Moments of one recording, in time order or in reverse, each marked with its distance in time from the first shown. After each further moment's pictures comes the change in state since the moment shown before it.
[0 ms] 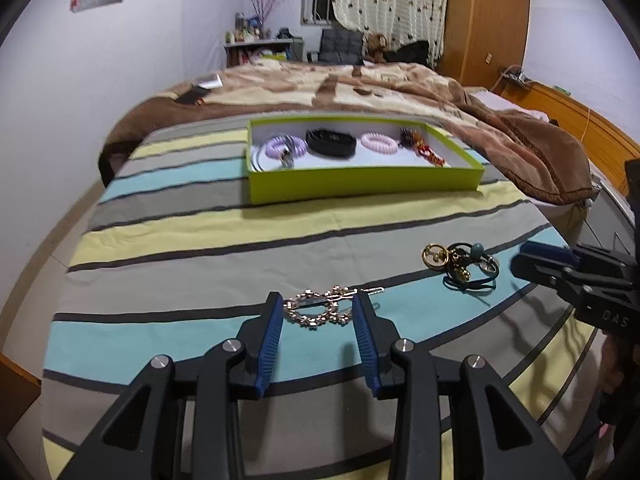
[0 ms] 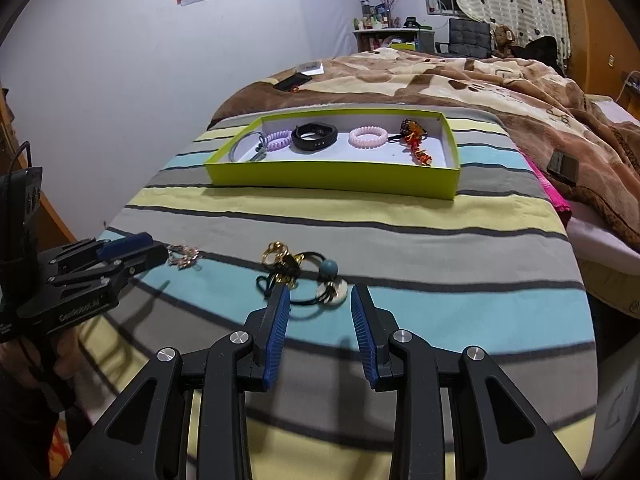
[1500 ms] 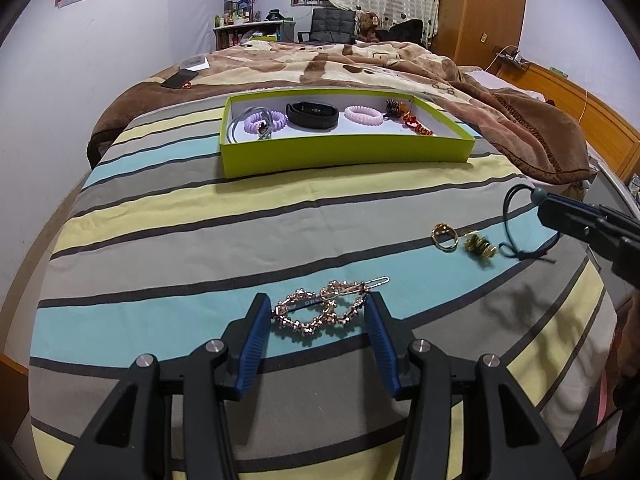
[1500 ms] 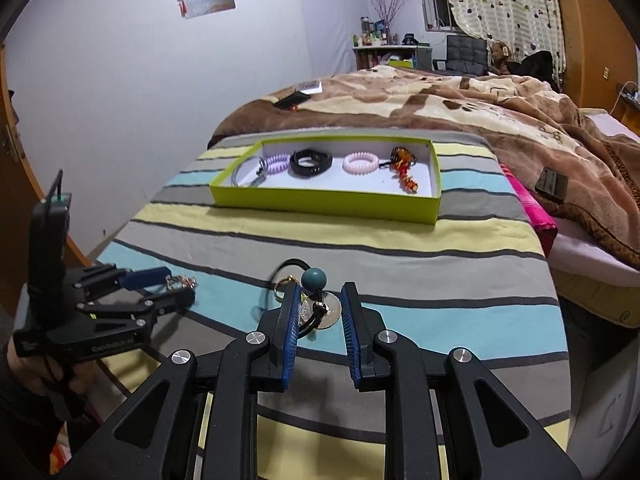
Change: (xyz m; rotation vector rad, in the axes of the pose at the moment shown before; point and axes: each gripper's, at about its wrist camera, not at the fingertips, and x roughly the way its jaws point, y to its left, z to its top) left arm 0.004 -0.016 -0.007 0.020 0.066 -0.007; right arm -0.037 -0.002 0.004 -0.003 -0.082 -0.005
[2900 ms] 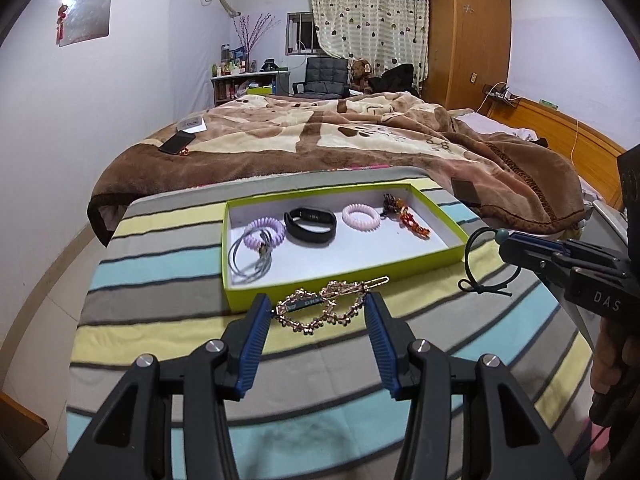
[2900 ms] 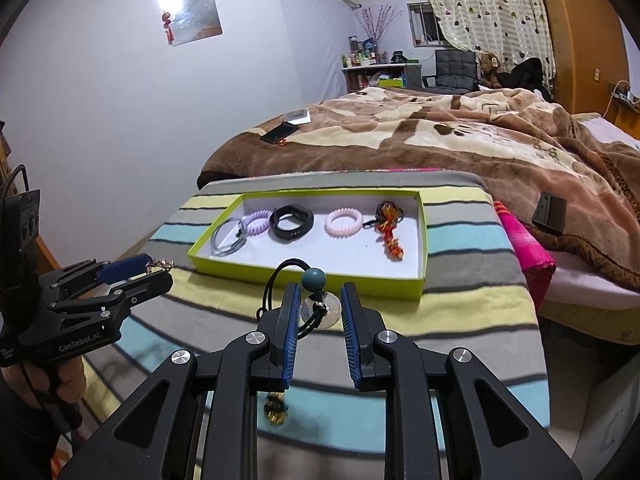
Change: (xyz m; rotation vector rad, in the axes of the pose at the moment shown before) left arm -0.016 -0.002 0.078 0.030 -0.183 -0.002; right arm 0.022 -0.025 0.060 0.040 -0.071 -0.014
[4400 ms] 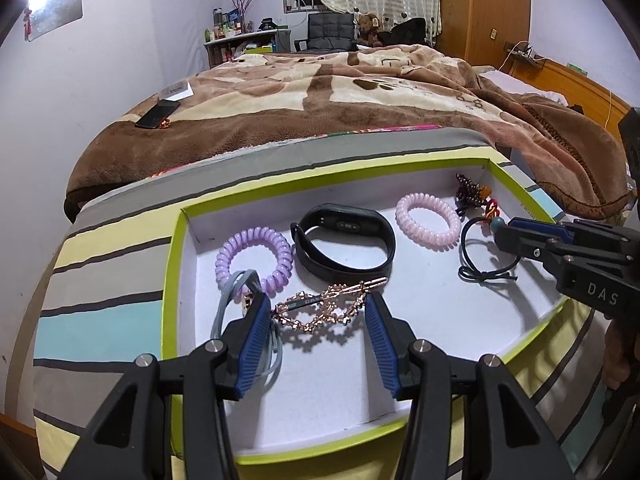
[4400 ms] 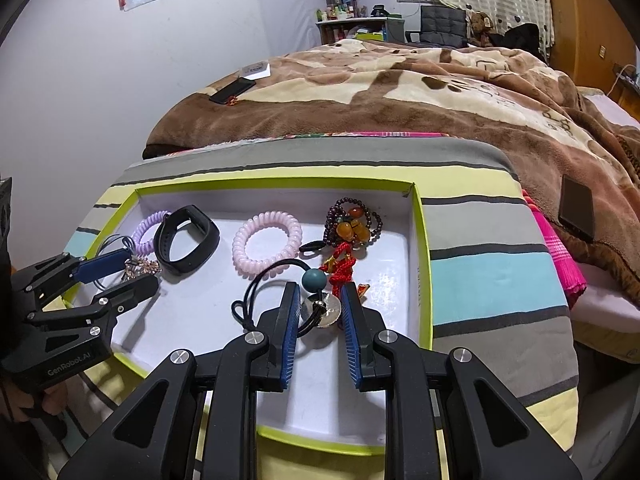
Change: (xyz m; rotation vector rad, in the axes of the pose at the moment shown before) left arm 0.139 0.014 0.034 0.040 0.159 0.047; right arm 0.140 -0.046 0.036 0.021 0.170 -0.089
